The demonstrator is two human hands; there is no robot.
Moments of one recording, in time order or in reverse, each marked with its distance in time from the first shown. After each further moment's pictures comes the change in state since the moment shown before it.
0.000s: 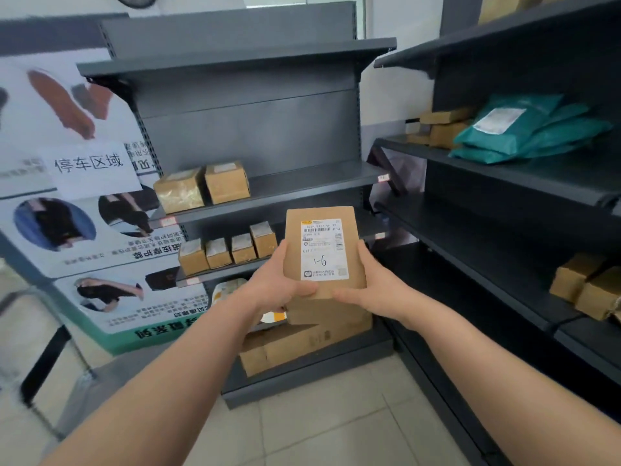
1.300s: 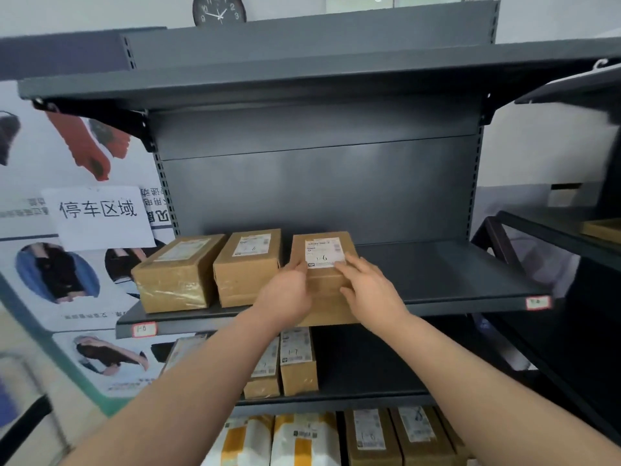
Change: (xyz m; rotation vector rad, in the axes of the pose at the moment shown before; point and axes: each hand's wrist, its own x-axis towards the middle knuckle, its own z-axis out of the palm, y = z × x) left_hand 0.442 0.010 -0.160 0.665 0.426 0.146; right_hand 0.531 0.020 -0.012 -0.616 0.164 -0.355
